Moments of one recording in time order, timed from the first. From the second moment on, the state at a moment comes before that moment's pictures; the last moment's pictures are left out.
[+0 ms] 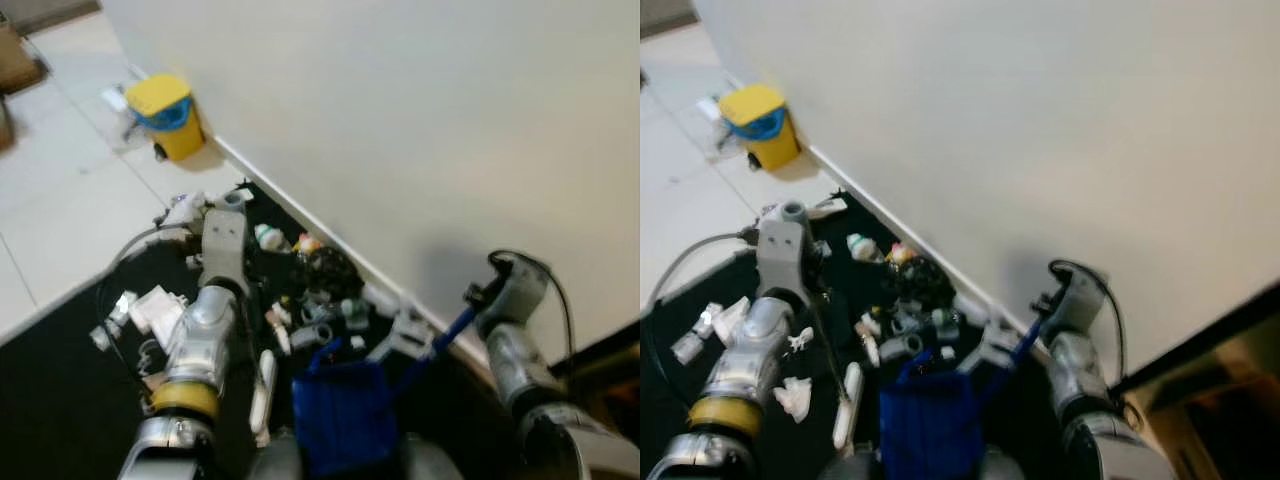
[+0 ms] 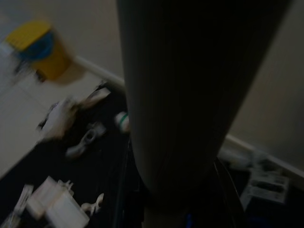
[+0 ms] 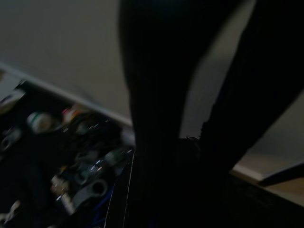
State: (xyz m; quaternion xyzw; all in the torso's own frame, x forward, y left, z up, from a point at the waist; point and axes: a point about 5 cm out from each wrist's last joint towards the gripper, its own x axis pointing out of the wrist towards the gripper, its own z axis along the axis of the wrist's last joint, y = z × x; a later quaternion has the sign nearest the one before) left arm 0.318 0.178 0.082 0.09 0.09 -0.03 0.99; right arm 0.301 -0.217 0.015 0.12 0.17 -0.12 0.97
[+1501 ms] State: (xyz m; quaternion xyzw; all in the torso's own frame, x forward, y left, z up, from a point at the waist) left arm 0.368 0.180 0.156 0.25 -0.05 -0.11 0.96; right arm 0.305 -0.273 0.050 0.16 0.07 -0.35 0.92
